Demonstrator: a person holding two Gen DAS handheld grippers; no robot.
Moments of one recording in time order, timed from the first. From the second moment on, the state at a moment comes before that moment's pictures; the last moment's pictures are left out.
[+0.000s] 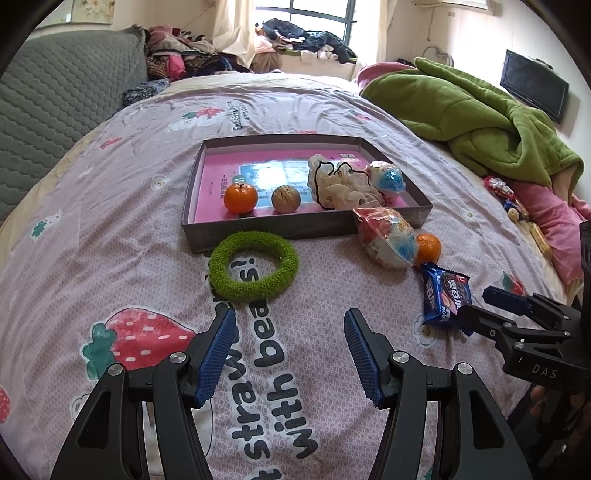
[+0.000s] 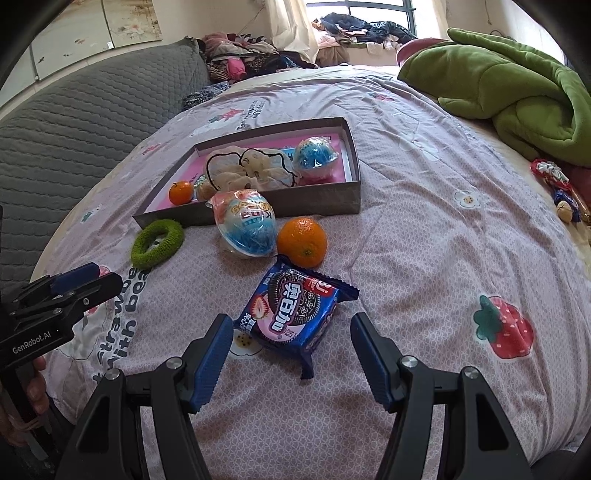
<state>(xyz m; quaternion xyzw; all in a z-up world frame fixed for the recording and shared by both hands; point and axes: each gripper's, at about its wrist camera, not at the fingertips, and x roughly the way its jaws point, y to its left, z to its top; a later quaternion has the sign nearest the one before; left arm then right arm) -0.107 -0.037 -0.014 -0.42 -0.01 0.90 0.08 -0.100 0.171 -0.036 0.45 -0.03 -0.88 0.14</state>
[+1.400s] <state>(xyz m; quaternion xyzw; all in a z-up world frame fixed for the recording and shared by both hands) -0.171 -0.025 -0.061 -0.42 0.07 0.91 0.03 -0.123 0.141 -0.066 0.44 -0.01 -0.89 0.07</state>
